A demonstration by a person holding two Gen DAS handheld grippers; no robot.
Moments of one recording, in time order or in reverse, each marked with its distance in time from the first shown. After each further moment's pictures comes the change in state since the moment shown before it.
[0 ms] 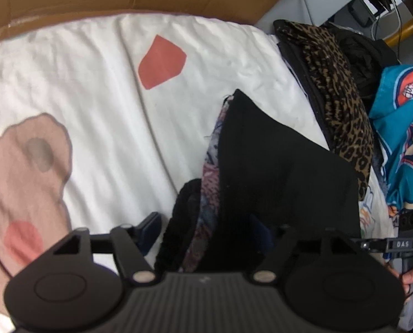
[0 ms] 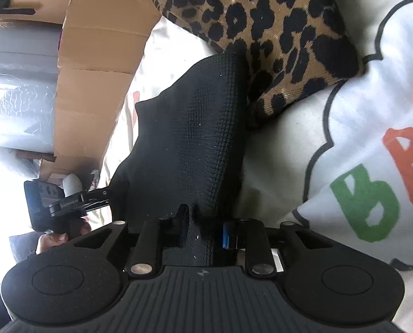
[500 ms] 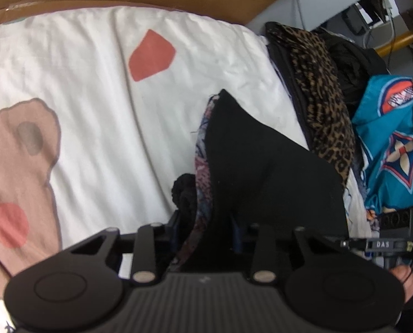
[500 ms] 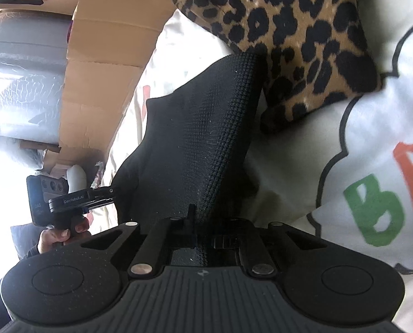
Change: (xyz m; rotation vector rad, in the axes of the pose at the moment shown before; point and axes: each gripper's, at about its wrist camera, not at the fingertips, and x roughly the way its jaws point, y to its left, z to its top) left arm -0.015 -0.012 -0.005 -0.008 0.026 -0.070; right arm -0.009 0.017 0.009 -0.030 0.034 -0.008
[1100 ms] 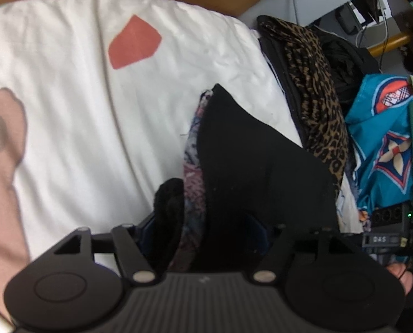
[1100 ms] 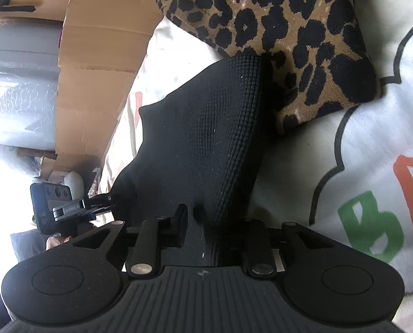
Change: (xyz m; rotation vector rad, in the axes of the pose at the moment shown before) left arm 0.030 0.005 0.004 -0.016 -0.008 -0.073; right arm 0.012 -0.011 0.009 0.032 -0.017 0.007
